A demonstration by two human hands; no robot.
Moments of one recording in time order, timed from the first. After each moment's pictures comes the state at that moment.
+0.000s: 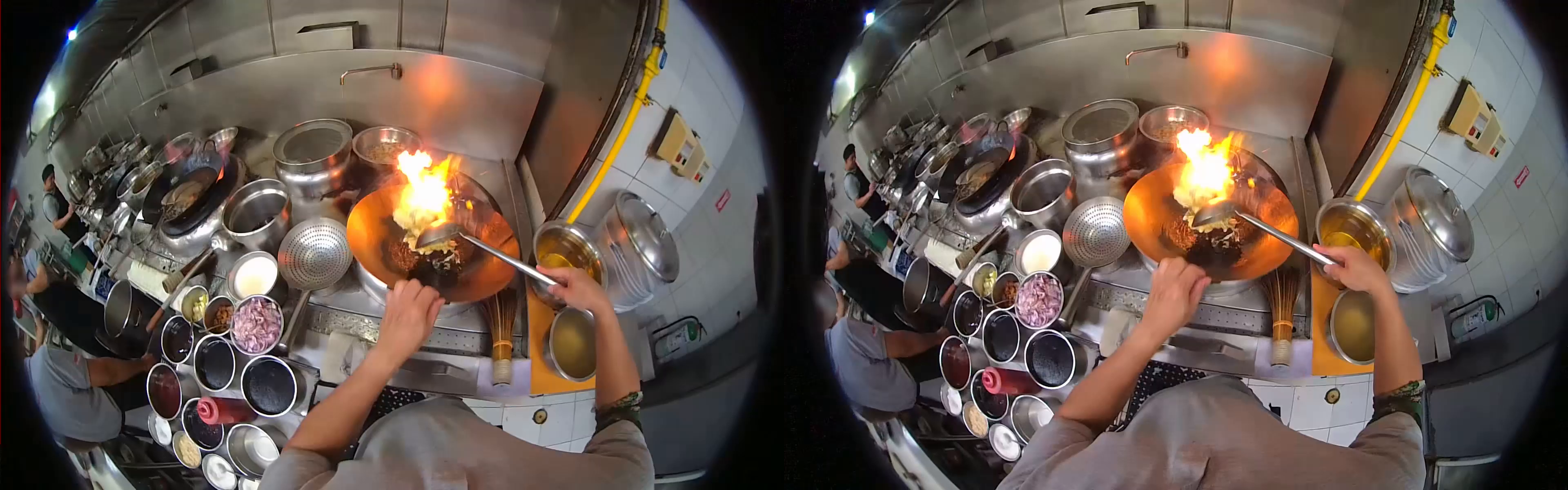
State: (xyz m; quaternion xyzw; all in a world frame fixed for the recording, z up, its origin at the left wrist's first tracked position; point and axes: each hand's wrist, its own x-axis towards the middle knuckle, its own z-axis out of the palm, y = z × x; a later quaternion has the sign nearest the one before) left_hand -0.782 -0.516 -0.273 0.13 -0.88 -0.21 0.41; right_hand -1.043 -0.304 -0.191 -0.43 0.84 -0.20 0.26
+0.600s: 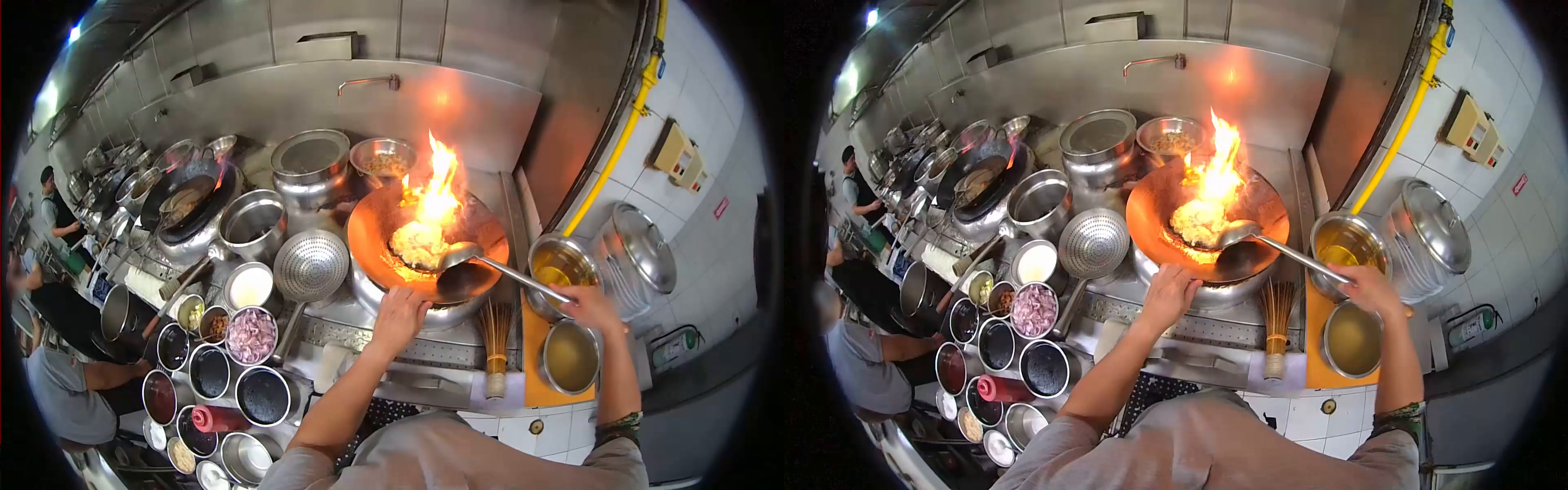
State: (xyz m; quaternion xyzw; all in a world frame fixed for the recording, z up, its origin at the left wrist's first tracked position) left_hand -0.808 -0.545 -0.309 0.15 -0.89 -0.22 0.36; right_hand -1.051 -0.277 -0.180 -0.50 0.85 -0.14 0.12
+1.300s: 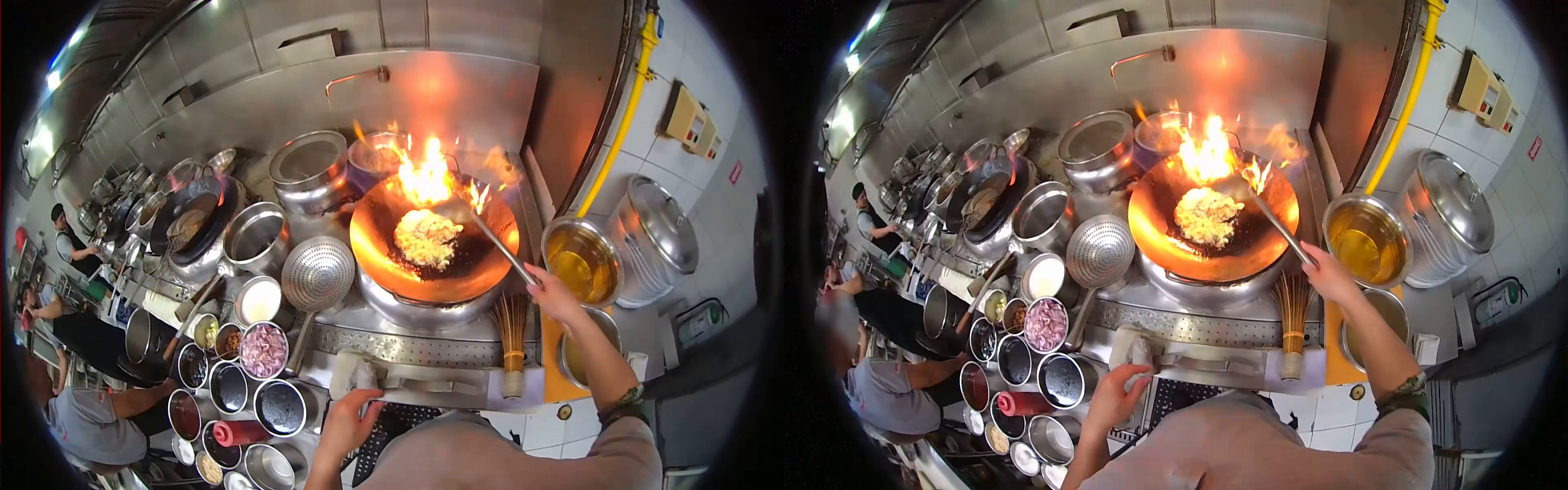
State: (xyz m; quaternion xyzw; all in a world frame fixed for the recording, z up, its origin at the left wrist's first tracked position) left_hand -0.641 -0.480 -0.283 0.29 -0.85 -0.42 0.16; right_hand -1.047 -0.345 -0.270 -0.35 0.85 -0.31 0.22
